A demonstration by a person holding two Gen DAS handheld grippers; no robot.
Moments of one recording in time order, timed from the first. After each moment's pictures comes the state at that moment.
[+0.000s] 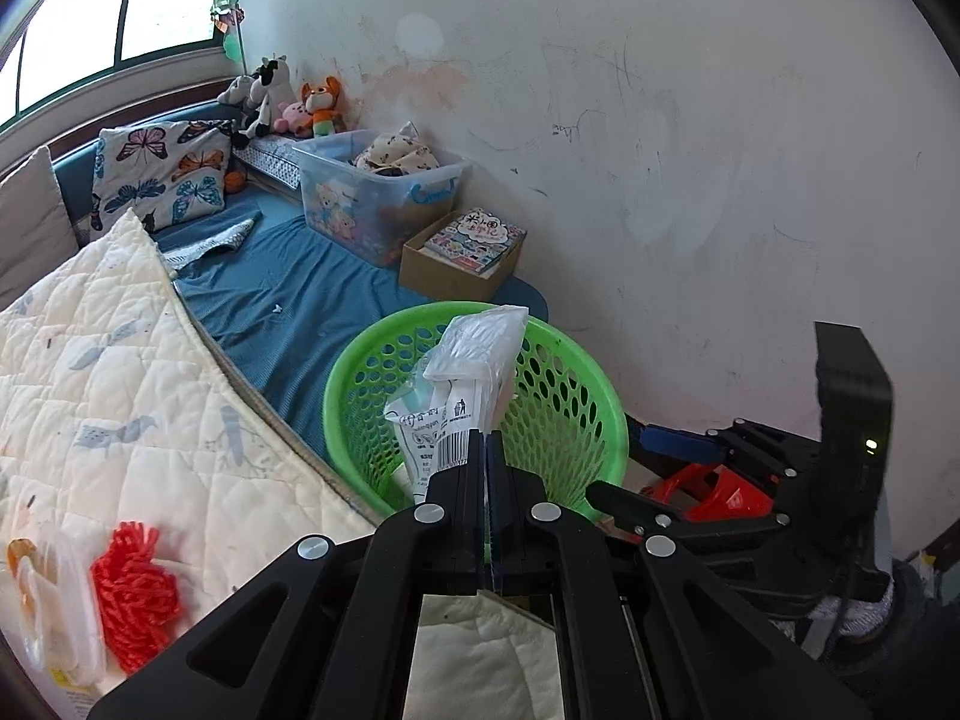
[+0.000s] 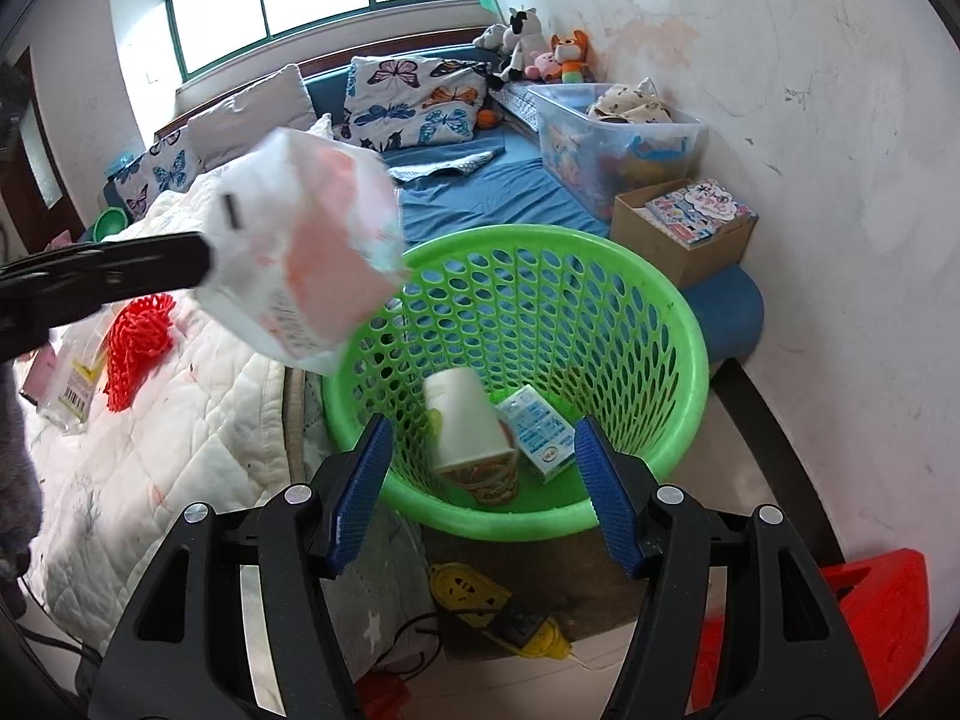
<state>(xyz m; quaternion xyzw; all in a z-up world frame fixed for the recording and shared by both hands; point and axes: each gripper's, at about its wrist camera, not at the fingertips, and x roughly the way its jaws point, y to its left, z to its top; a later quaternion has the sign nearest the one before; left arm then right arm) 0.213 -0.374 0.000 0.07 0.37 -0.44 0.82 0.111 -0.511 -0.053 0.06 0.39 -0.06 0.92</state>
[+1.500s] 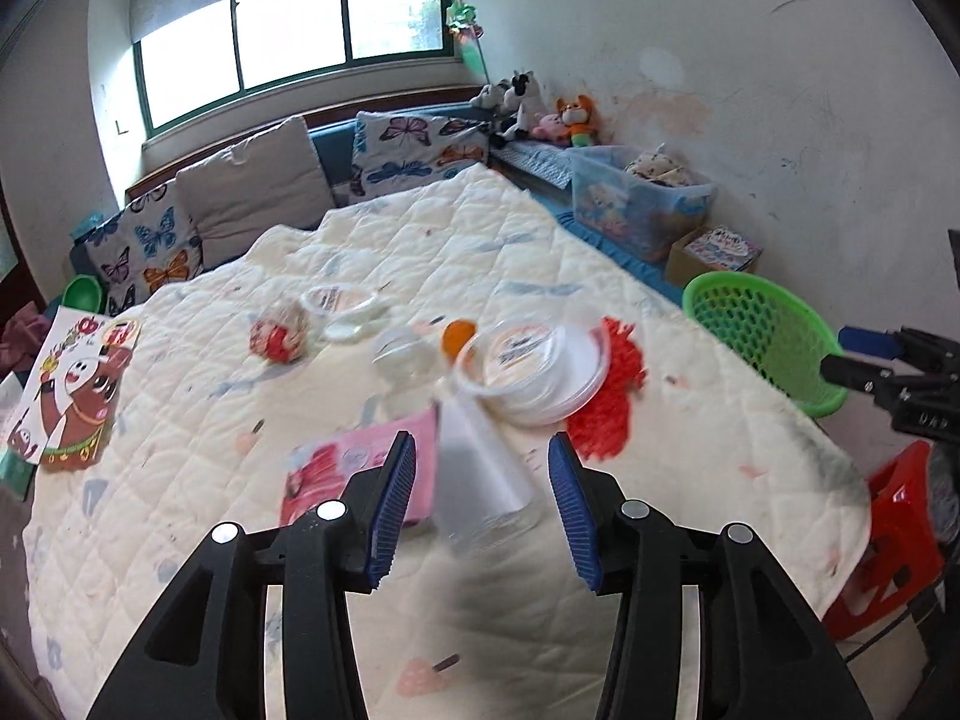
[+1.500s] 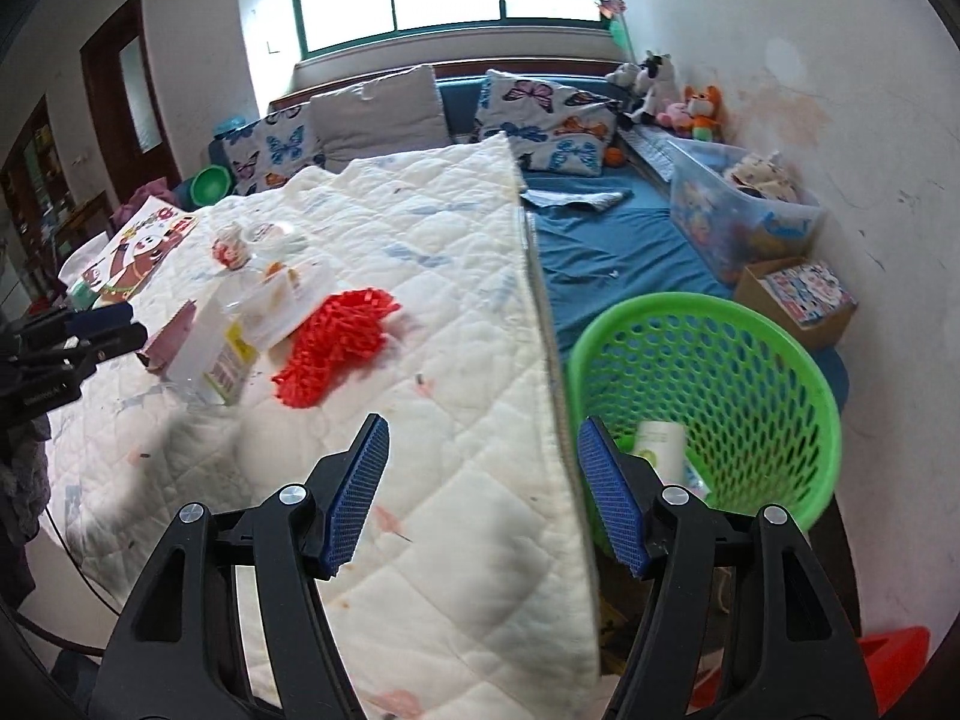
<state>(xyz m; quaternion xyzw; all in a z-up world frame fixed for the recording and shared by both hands) 0.169 -0.113 -0.003 0.09 0.35 -0.17 0.92 0.125 -0.380 -0.016 0.01 0.36 0.06 0.93</state>
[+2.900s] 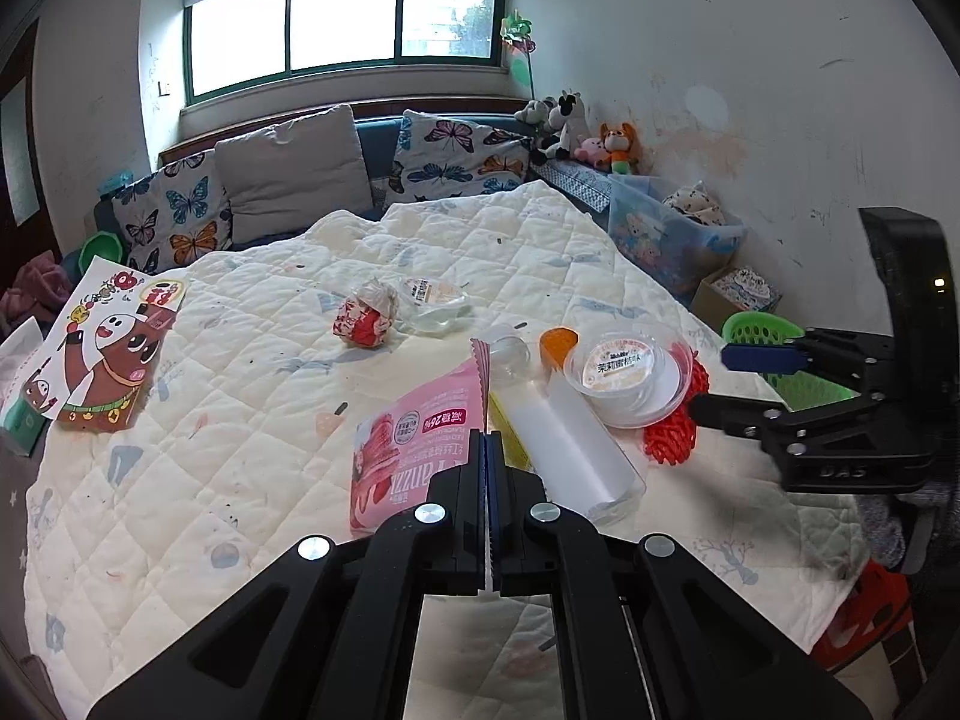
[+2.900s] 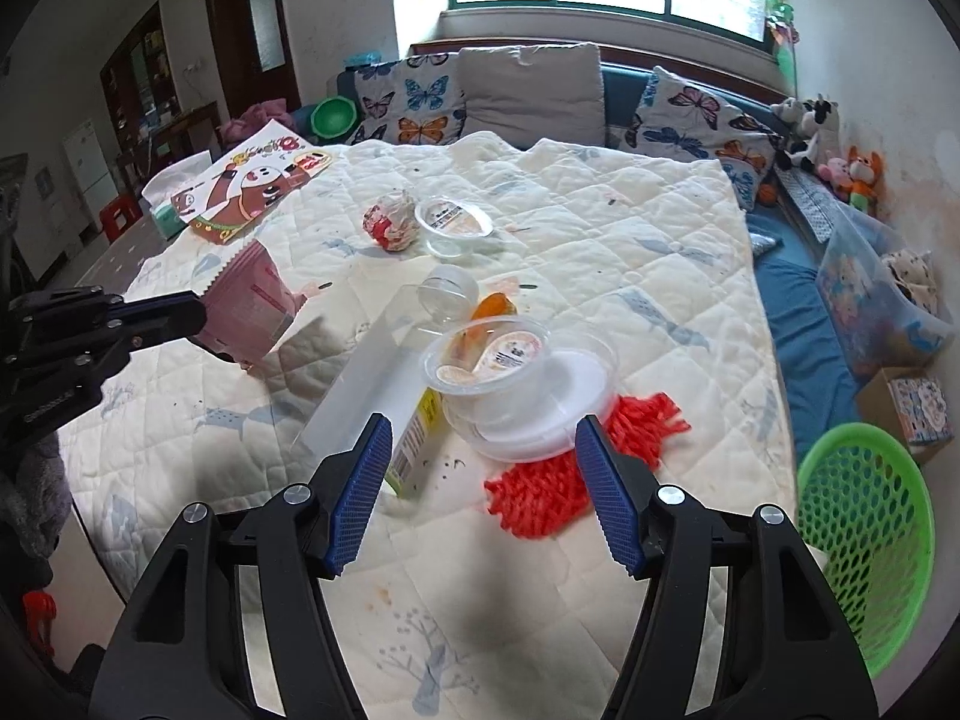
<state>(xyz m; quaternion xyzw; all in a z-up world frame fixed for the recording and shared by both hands) 0.171 -0.040 0.011 0.03 0.35 -0.15 0.93 0.204 -0.228 -0.013 -0.07 0.39 0.21 0.90</state>
